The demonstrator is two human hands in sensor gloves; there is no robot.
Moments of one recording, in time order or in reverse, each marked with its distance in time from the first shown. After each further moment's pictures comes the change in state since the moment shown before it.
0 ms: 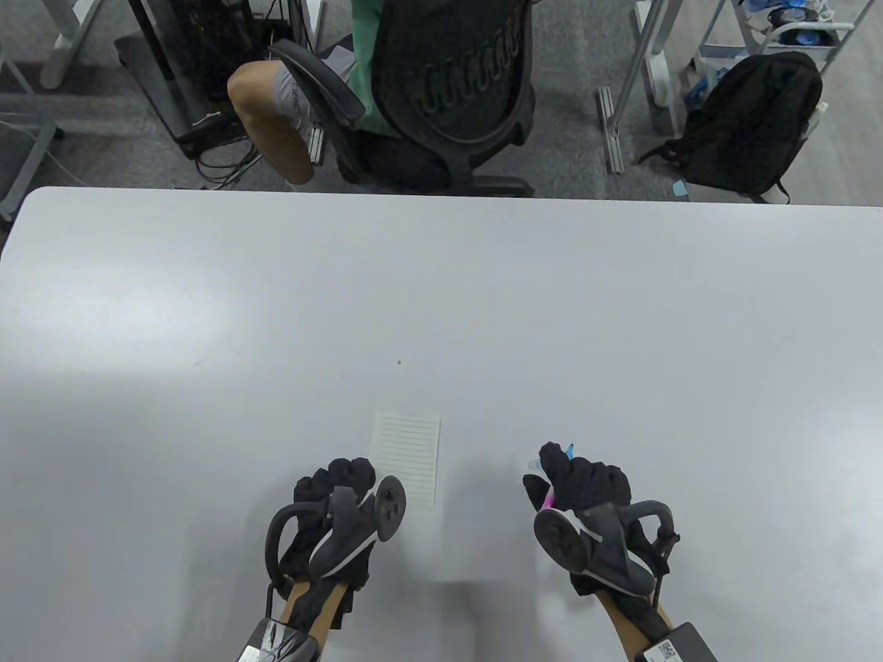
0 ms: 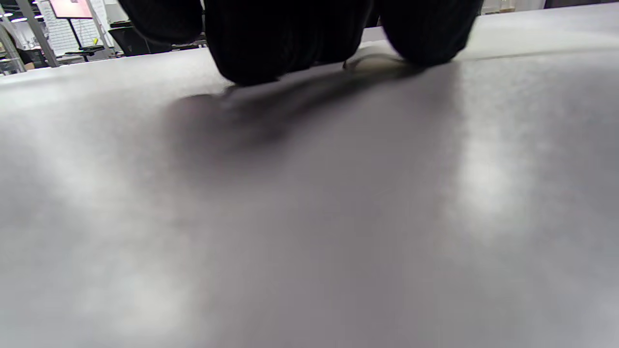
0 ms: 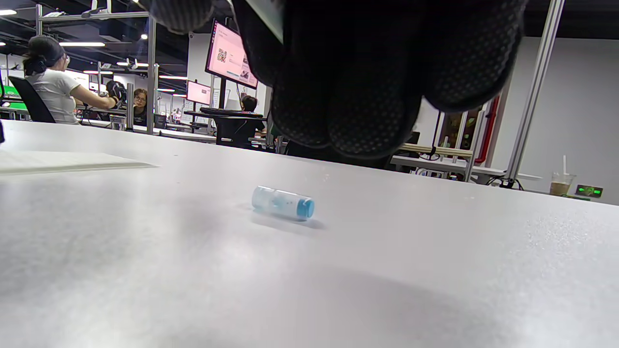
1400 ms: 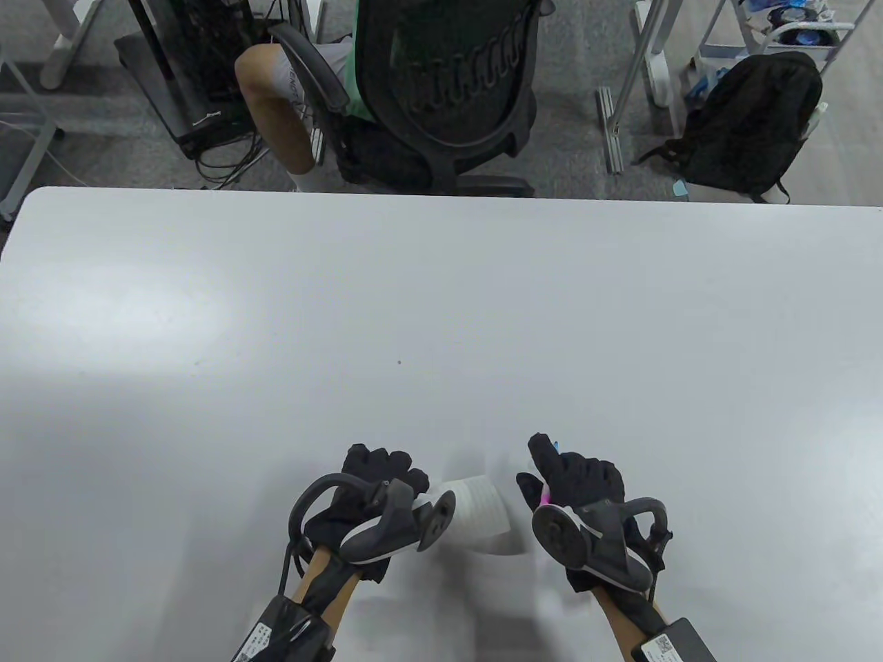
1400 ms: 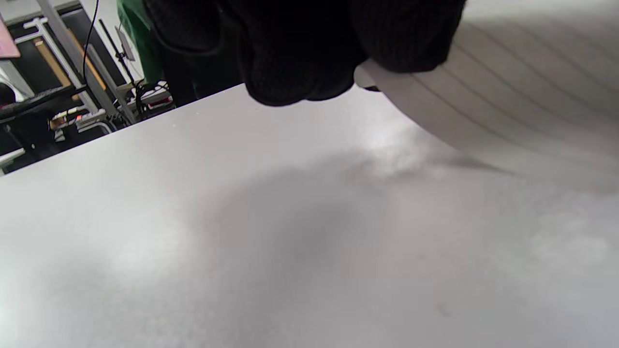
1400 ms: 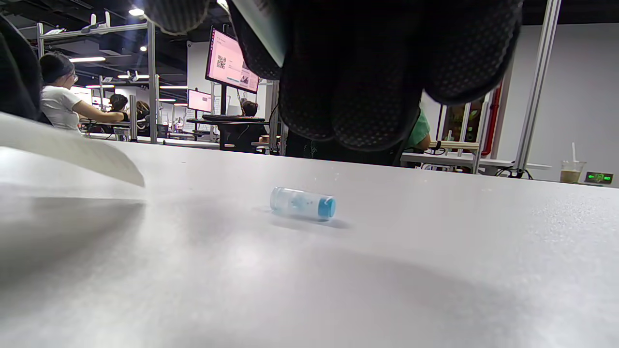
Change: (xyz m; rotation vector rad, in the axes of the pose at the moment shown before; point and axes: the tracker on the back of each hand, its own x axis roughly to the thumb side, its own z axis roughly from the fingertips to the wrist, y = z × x) left_hand 0.049 0.035 0.003 0.089 -0.348 -0.310; right_hand 0.003 0.004 -0.004 -0.008 -0.003 -0.051
